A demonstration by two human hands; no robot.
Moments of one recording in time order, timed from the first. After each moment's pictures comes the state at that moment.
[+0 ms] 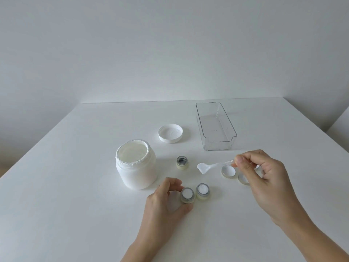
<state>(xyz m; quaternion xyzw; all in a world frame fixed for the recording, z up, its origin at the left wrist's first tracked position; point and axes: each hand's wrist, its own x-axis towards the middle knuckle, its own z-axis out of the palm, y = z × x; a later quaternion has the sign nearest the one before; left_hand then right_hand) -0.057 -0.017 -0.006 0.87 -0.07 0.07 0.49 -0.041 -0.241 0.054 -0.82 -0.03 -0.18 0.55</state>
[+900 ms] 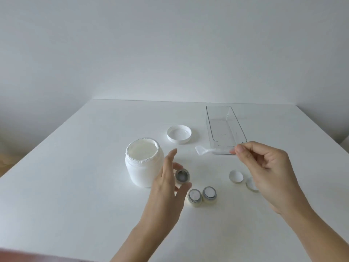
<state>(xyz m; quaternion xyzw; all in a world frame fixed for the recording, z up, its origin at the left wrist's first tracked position) -0.042 -0.020 0.023 0.87 -0.09 0.15 0.46 -0.022 -0.228 0.080 -0.80 -0.08 -0.16 0.58</state>
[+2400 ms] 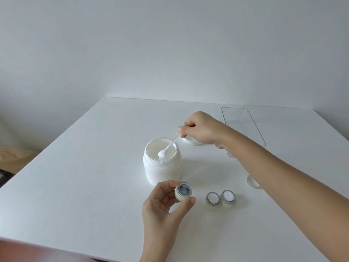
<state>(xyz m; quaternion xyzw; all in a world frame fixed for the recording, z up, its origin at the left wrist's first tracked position) -0.069 0.010 -0.007 0.65 0.04 0.16 0.75 0.086 -0.103 0.121 -0.90 -0.17 0.12 0.37</state>
